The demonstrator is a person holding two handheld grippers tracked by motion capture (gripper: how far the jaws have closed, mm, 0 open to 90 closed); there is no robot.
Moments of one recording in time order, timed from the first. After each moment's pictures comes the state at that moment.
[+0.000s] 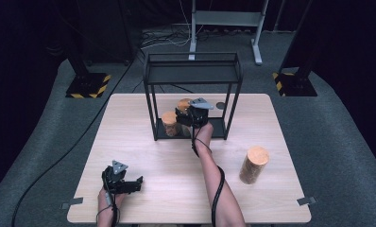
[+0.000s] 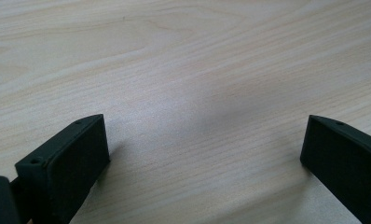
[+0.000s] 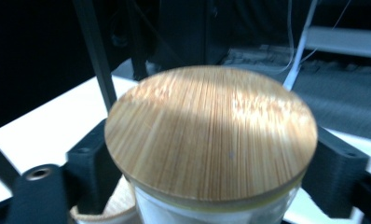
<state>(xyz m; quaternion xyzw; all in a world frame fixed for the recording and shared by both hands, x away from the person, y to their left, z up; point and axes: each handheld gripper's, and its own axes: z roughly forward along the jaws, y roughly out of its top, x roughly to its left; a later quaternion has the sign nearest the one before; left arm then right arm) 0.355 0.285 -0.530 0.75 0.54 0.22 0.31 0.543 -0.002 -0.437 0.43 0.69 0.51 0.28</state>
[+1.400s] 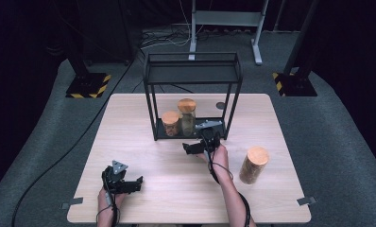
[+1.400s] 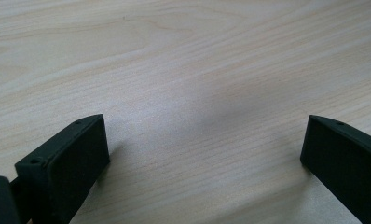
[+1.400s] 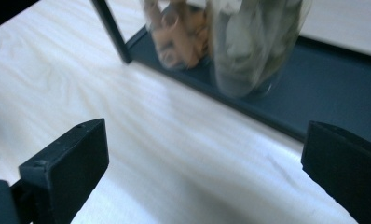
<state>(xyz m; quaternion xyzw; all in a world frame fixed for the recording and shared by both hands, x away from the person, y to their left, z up) 0.355 0.285 -0.530 0.75 0.54 0.22 0.31 0.466 -0.041 -0.461 0.44 0.80 0.39 0.13</state>
